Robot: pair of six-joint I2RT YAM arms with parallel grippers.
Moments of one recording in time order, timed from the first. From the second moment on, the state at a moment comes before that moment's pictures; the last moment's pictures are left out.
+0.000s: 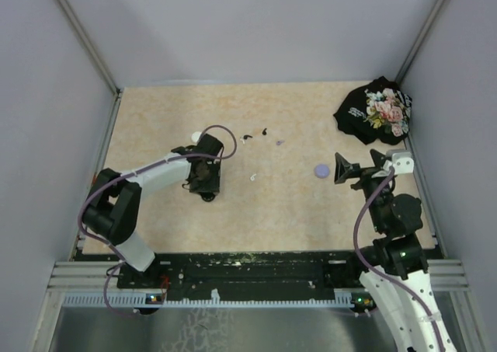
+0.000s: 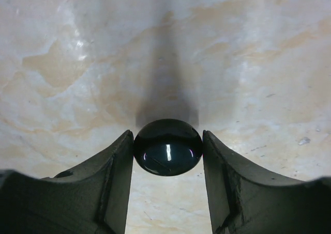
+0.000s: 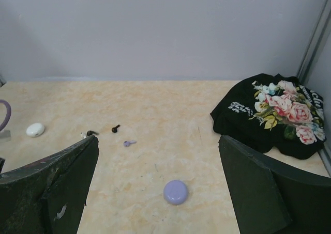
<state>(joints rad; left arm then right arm) -0.54 1.66 1.01 -0.63 -0.16 -0.51 0.27 0.25 0.56 -0.13 0.13 0.06</state>
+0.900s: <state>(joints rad) -0.74 1.32 1.03 -0.38 -0.16 0.03 0.27 0.72 0.53 0.00 -0.35 0.34</state>
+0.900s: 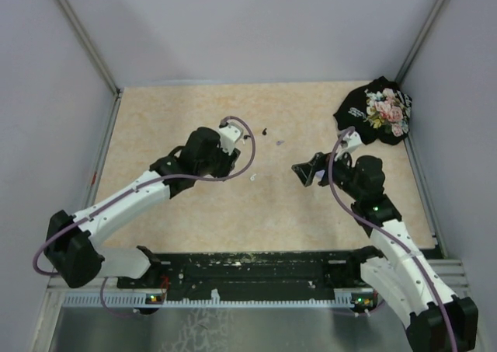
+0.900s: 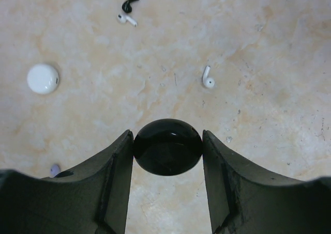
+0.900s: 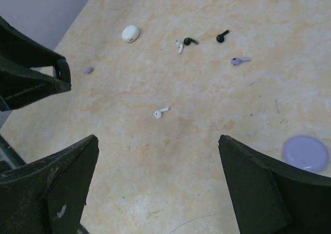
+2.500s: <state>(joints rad) -0.94 1.24 0.96 -0.07 0.14 0.59 0.49 1.10 0.66 0.33 -0.69 0.57</state>
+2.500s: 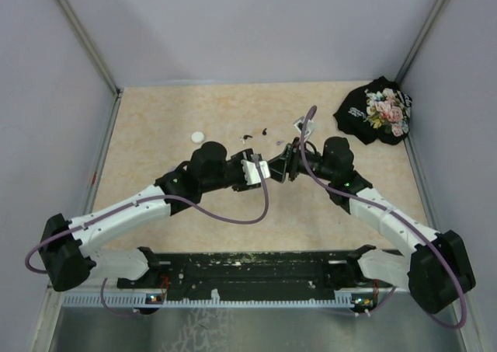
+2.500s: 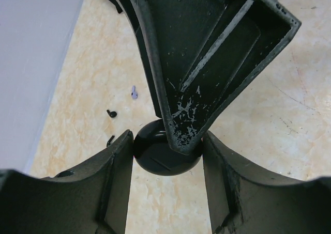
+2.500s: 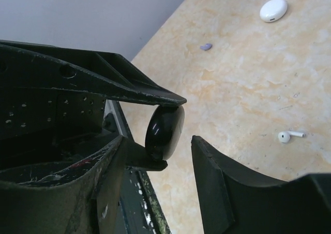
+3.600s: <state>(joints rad) -0.96 1.22 0.92 0.01 -0.02 0.42 0.49 1.06 0.60 0.34 -0.57 0.47</state>
